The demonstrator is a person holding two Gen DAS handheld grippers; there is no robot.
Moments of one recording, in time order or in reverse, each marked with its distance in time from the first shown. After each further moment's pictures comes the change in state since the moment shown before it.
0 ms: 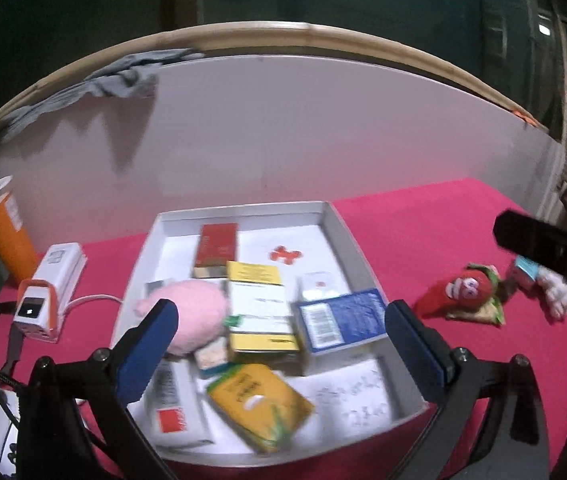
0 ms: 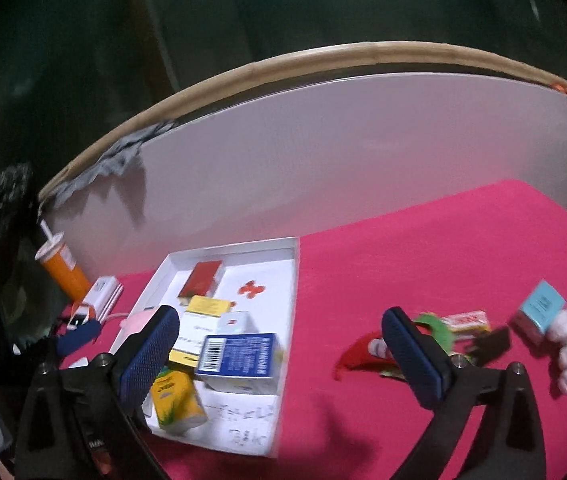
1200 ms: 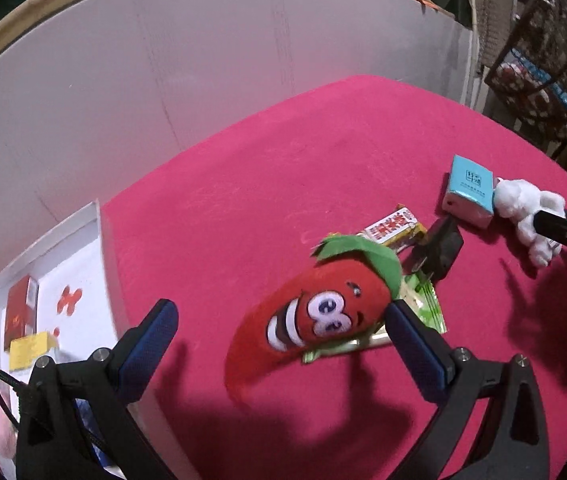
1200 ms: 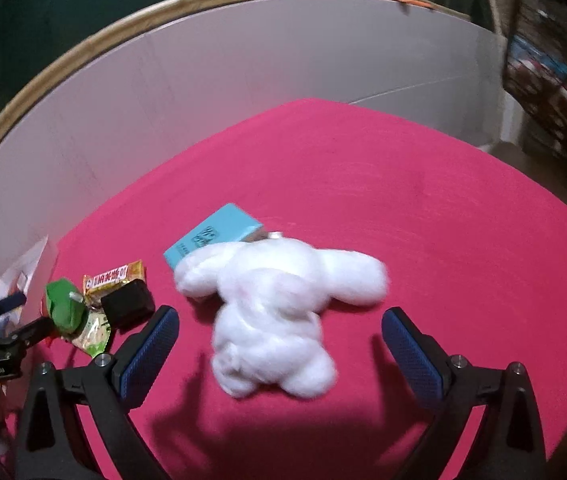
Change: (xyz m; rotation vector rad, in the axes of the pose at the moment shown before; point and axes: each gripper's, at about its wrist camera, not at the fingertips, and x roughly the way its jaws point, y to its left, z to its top) left arm 0.126 -0.187 0.006 0.355 0.216 -0.239; right arm -0.041 -0.275 -0.050 0.225 0.116 -0.371
